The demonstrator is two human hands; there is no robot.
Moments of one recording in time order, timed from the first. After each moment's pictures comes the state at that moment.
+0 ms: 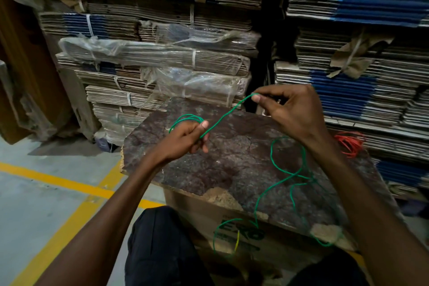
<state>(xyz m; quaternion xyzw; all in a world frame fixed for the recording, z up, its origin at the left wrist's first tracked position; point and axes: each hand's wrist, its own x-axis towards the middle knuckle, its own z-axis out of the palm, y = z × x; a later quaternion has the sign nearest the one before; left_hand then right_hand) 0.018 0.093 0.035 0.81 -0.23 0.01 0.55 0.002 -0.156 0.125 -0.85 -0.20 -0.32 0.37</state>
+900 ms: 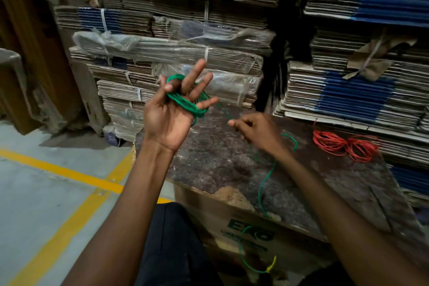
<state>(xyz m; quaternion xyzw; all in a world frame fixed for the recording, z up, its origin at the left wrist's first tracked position) -0.007 0.113 0.094 0.27 -0.27 -0.05 0.92 0.065 -0.105 0.033 -0.91 -0.18 -0.11 0.35</state>
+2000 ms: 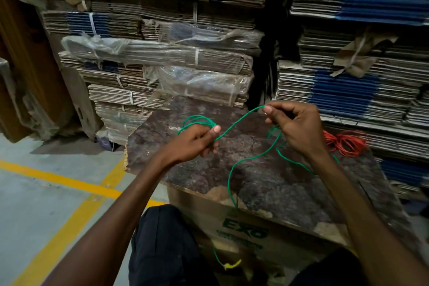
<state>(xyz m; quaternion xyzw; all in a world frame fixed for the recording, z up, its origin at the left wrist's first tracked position) 0.006 0.085 0.041 0.83 -0.24 -0.02 0.50 0.002 -0.161 0.085 -0.78 -0.18 -0.25 0.54</state>
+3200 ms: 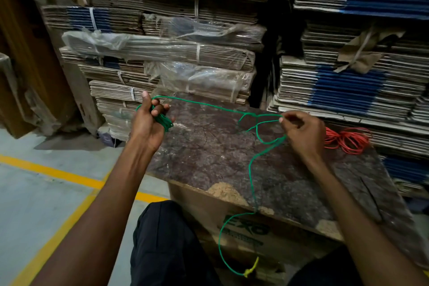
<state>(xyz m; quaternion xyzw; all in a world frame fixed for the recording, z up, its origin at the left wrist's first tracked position) 0.035 0.145 0.043 0.41 0.05 0.11 0.90 0.041 -0.196 0.025 -0.85 -0.04 -0.34 0.41</state>
